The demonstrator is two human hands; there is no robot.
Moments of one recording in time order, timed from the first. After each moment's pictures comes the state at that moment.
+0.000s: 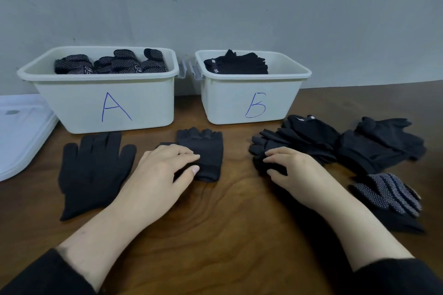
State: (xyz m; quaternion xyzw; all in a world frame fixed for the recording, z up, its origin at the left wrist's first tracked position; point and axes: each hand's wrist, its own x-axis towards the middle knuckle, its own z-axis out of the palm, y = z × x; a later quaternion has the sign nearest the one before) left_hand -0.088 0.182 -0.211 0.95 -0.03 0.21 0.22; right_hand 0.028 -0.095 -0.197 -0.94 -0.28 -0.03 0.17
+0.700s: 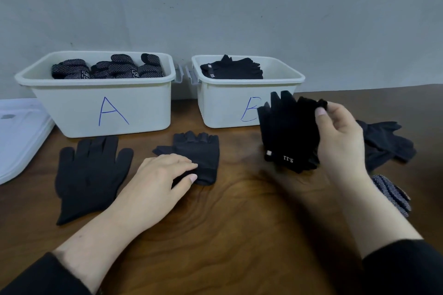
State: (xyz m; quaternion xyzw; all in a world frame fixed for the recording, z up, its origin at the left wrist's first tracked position) left_hand -0.089 0.181 -0.212 0.96 -0.03 0.19 0.23; right_hand 0.041 -0.102 -0.151 -0.75 -0.09 -0.22 0.62
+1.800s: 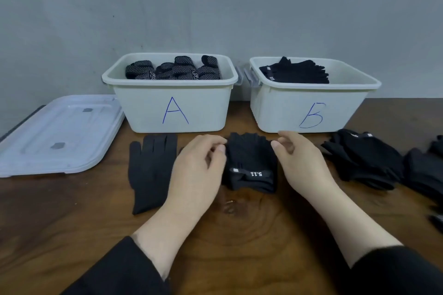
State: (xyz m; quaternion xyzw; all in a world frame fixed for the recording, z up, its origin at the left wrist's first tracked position) left_hand -0.092 0.200 -0.199 0.85 0.13 0.33 0.39; right_hand 0.033 0.026 -0.195 -0.91 -0.16 -0.01 0.39
